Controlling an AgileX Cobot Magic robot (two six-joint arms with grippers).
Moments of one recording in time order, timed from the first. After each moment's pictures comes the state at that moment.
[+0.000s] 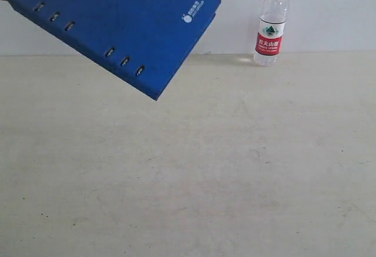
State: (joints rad) left arm 0.19 0.22 0.00 -1.29 0.23 0.79; right arm -0.04 0.01 -0.02 0.77 -0.08 -0.78
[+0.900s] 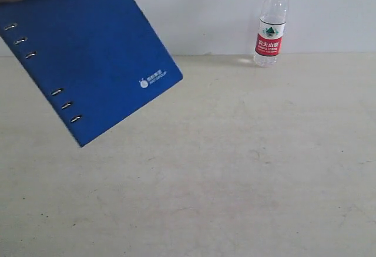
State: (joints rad) left arm 0.19 0.22 0.00 -1.29 0.23 0.79; right arm -0.03 0.01 0.00 0.29 0.36 -0.09
